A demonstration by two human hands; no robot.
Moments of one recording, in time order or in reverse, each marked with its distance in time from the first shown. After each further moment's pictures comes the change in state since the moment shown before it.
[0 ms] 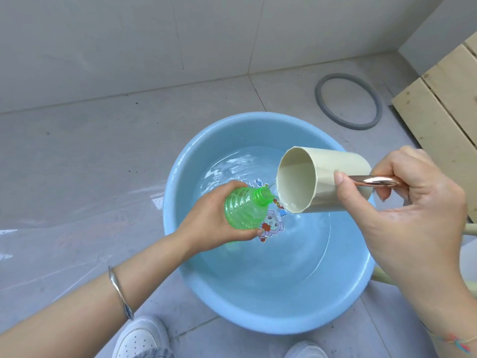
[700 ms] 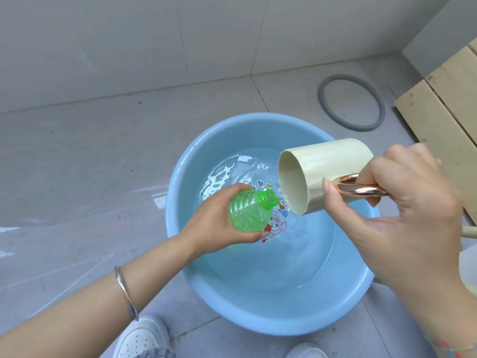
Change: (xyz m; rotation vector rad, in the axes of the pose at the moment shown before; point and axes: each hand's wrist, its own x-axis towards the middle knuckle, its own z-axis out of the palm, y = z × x) left_hand -0.001 -0.001 0.004 0.003 -0.028 -0.025; right_hand 0.004 -0.011 0.005 -0.177 -0.010 -0.267
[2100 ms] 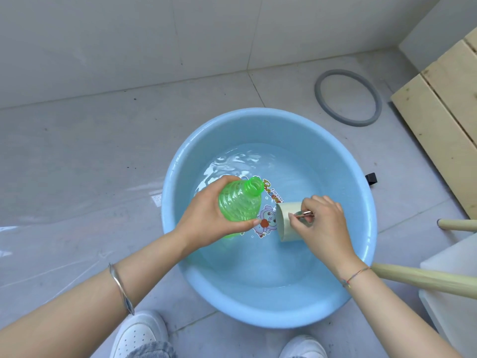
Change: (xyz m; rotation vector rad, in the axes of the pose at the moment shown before) left_hand -0.002 -0.003 0.000 -0.101 0.094 -0.055; right_hand -0.084 0.078 0.097 -0.014 -0.488 0.350
